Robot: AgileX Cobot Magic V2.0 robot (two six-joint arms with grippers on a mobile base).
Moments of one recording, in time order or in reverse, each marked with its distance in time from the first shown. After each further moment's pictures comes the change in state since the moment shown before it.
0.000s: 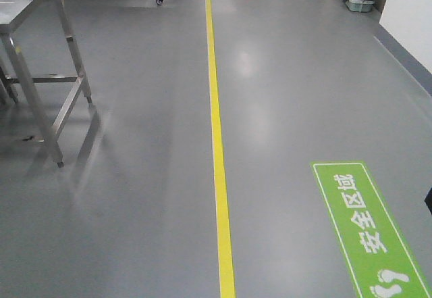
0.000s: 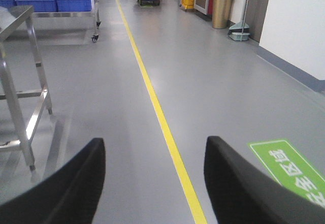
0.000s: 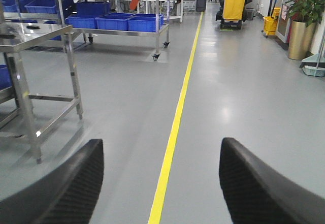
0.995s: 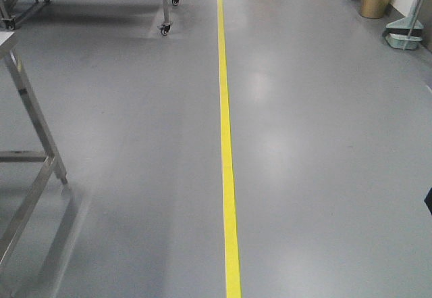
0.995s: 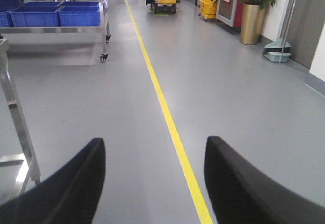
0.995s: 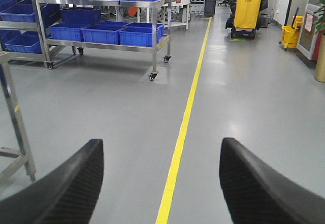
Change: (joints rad) left arm 0.000 0.000 0.000 0.000 0.000 0.000; right arm 0.000 0.000 0.000 0.000 0.000 0.000
